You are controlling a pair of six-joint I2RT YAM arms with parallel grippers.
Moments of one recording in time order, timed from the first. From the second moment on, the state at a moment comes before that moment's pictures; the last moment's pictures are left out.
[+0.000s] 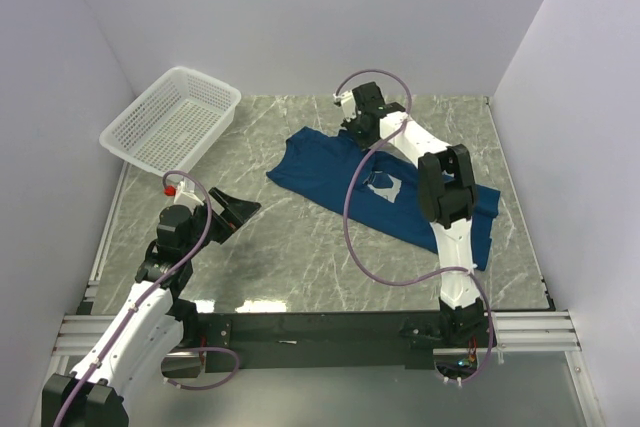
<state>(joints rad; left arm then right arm) -0.21 0.65 0.28 0.04 0.29 -0.99 0.36 2.26 1.90 -0.61 0.00 -0.31</state>
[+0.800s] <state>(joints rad) -0.26 0.94 0.29 0.19 0.32 -1.06 0.09 2.04 1.64 -0.71 -0.38 -0.49</state>
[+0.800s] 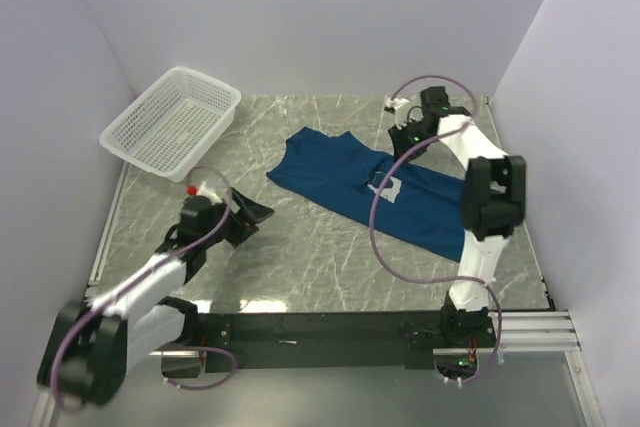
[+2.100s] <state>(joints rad) -0.27 2.21 1.64 -0.26 0.07 -0.68 0.08 1.41 1.04 -0.69 -0.68 -0.83</state>
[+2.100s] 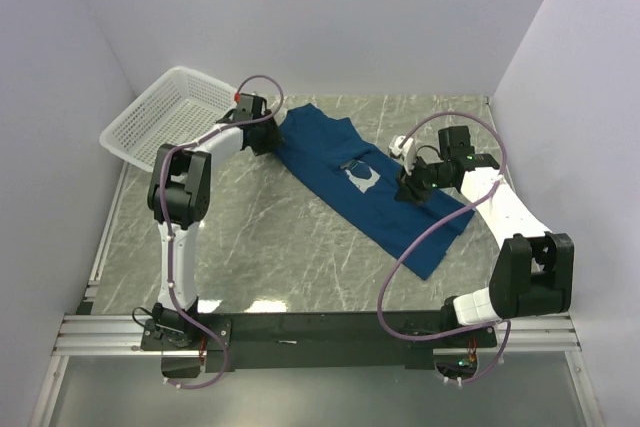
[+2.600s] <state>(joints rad) -0.29 1.38 1.13 -0.03 0.09 -0.57 0.60 1.40 0.71 -0.48 -0.19 -0.72</state>
